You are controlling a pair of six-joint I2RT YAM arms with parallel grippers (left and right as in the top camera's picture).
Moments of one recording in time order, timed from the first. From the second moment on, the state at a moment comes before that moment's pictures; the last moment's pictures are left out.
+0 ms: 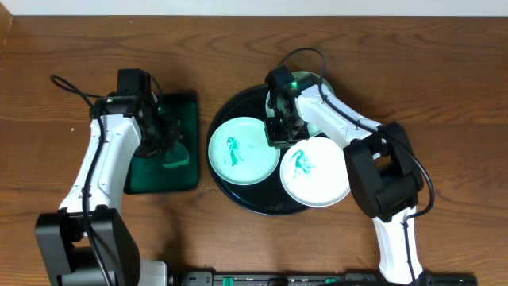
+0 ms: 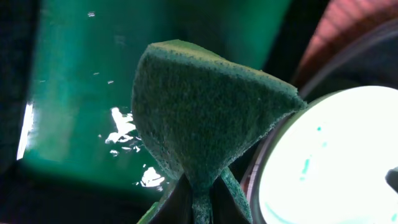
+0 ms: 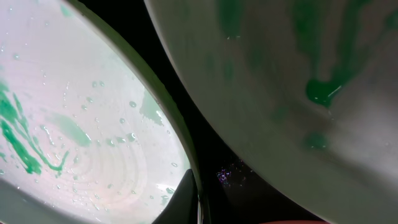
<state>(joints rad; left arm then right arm) 0.06 1.61 1.19 -0.96 0.14 -0.38 0.53 2.23 1.68 -1.01 -0.26 0.37</state>
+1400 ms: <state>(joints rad) -0.37 1.95 1.21 -0.68 0.55 -0.43 0.53 2.23 1.68 -1.03 -0.27 0.36</state>
